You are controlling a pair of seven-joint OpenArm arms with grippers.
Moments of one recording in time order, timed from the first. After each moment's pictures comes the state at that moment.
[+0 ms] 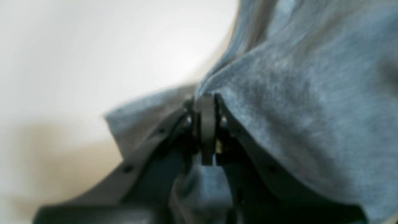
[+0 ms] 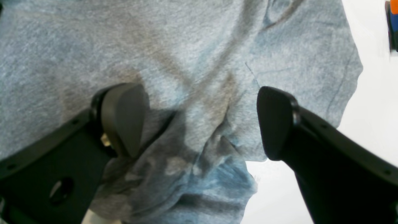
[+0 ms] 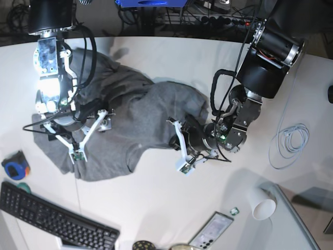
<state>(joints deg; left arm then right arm) -21.1 -12.5 29.4 55.7 -19.3 -25.3 28.6 -2.0 2.9 -2.6 94.1 -2.3 6.9 -57.4</state>
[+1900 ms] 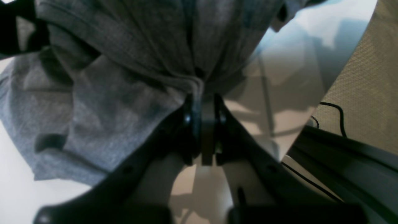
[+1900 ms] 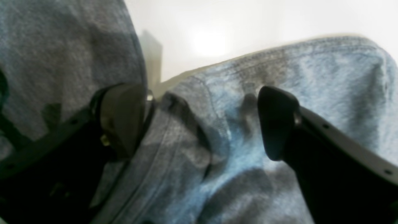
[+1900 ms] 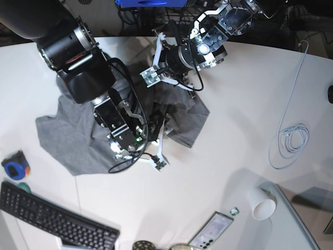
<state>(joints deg) 8.4 -17.7 40.0 93.7 3.0 -18.0 37.9 24.1 -5.2 -27.6 46.2 -2.3 11.3 -43.0</state>
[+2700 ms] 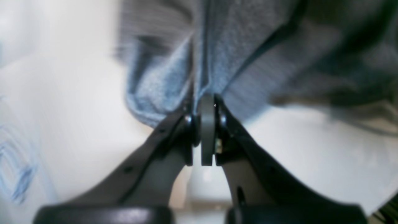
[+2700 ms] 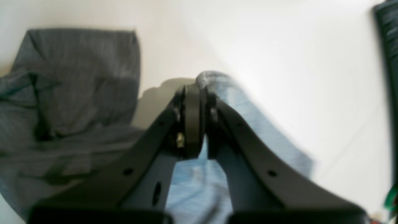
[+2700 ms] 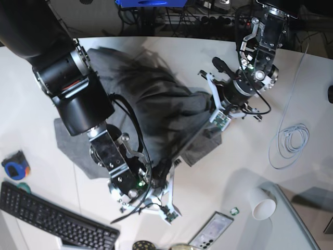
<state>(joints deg) 12.0 -18.8 9.5 96.2 1.8 -18.2 35.7 34.0 -4.9 -27.9 56.3 -0.7 13.1 -46.7</state>
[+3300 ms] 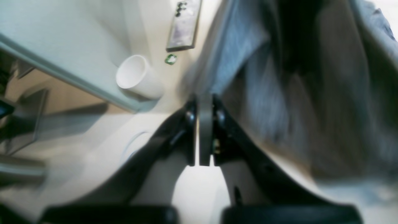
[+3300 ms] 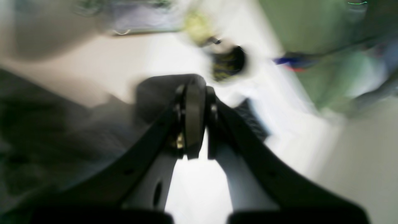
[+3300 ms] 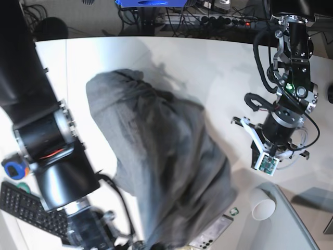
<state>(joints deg) 6.5 -18.4 -4.5 112.2 2.9 -19.6 39.4 55.5 -2.0 -28.1 60.6 -2.1 17.7 -52.7</state>
